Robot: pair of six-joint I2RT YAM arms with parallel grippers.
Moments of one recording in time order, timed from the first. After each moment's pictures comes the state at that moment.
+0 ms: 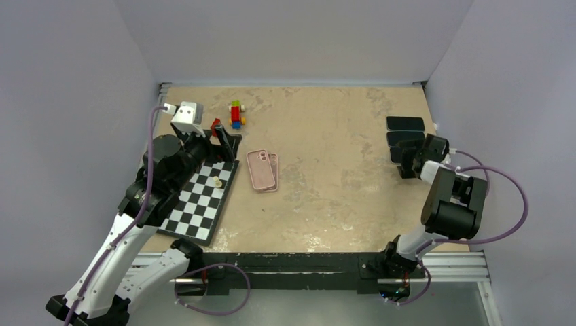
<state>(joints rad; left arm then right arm) -0.50 0.77 1.06 -0.43 -0.13 -0.28 -0.36 1.62 0.75 0.07 -0.09 1.21</state>
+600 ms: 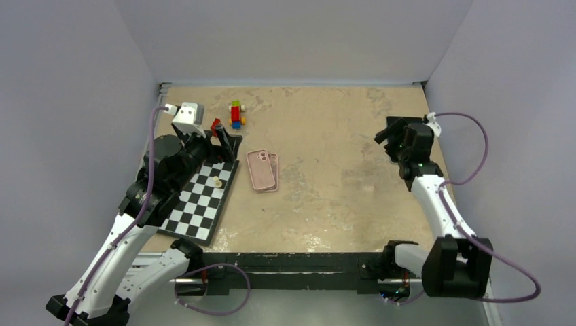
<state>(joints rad) -0.50 0.78 1.05 -0.43 -0.13 -0.28 -0.10 1.20 0.78 -0.19 0.13 0.76</state>
